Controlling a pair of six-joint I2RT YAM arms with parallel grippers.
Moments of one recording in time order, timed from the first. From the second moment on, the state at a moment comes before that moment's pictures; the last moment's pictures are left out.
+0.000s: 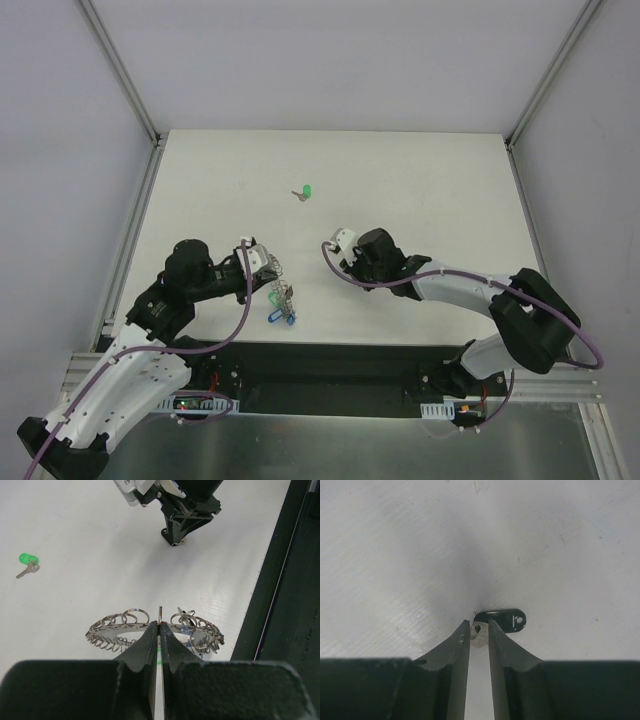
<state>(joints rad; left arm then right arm) -0.52 0.57 0.61 -0.44 0.56 0.32 0.81 1.45 0.71 -0.08 -0.03 -0.22</state>
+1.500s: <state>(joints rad) -0.52 0.59 0.61 -0.44 0.58 0.32 0.80 1.51 0.71 -0.09 -0.05 -0.21</state>
